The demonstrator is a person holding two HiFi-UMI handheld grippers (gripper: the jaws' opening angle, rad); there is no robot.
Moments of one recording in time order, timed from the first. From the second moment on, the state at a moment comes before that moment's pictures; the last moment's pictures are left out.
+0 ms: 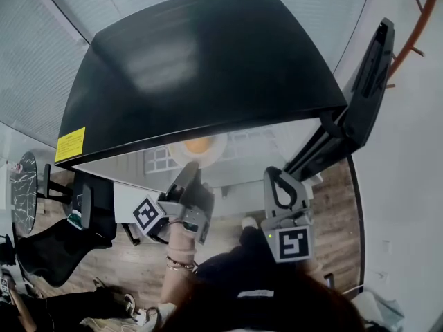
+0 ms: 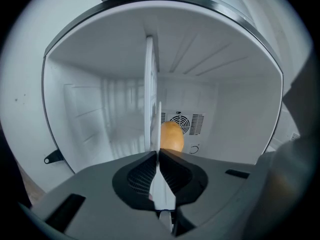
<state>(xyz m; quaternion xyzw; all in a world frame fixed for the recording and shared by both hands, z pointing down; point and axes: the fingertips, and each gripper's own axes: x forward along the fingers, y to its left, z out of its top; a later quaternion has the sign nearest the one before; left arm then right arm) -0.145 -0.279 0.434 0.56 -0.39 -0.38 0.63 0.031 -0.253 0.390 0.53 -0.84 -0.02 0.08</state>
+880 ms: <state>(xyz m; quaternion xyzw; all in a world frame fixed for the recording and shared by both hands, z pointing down) -0.145 -0.255 0.431 0.58 -0.37 -0.36 0.63 0.029 -0.222 0.381 0.55 -0.83 -0.03 0.07</state>
